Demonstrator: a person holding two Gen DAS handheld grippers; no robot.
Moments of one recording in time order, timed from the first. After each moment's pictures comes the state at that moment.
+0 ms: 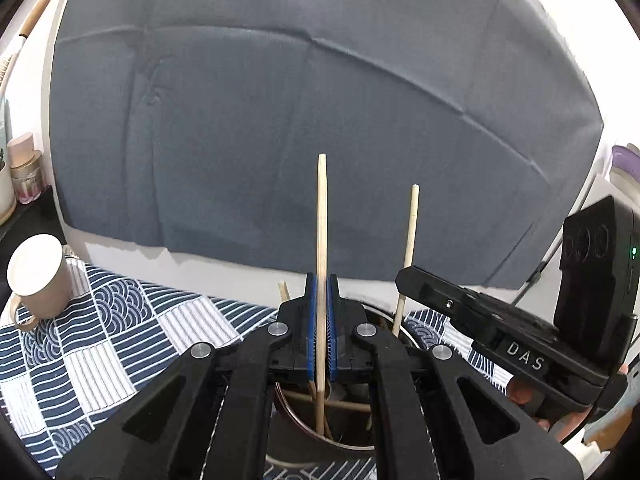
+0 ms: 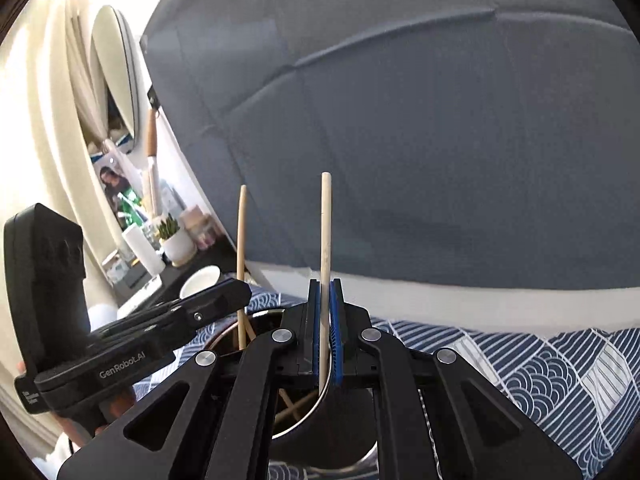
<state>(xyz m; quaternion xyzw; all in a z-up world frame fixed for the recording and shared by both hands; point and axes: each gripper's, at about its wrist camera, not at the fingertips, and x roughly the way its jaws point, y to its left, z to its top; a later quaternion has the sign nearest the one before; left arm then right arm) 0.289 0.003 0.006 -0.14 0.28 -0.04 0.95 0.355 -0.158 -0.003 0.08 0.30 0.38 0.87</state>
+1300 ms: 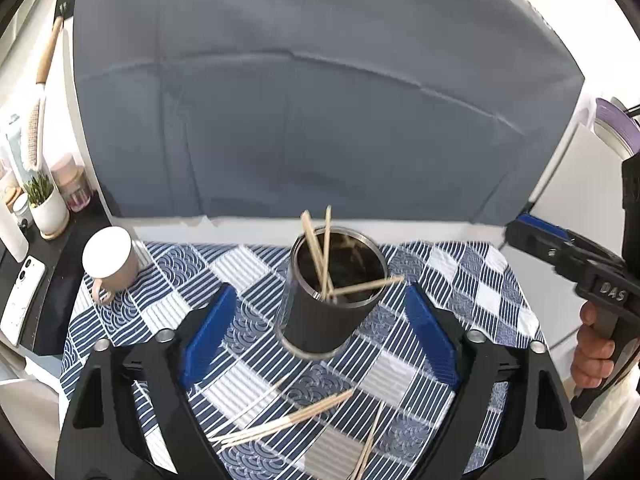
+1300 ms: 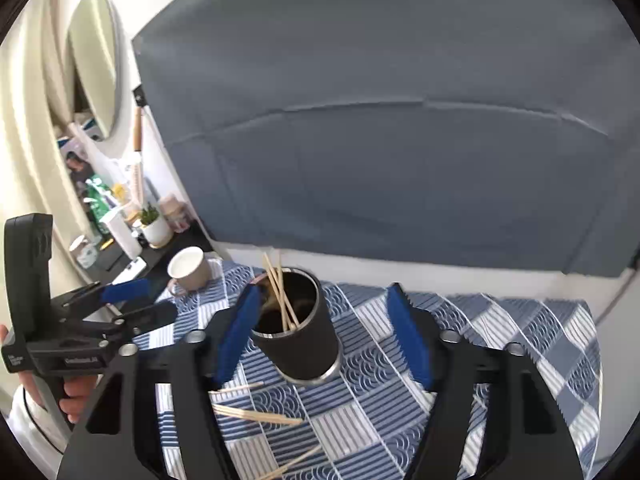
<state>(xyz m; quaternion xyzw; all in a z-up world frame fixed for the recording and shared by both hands) 0.195 0.016 0.076 -0.08 0.38 -0.06 0.92 0.244 -0.224 0.100 0.02 0.33 0.25 0.91</state>
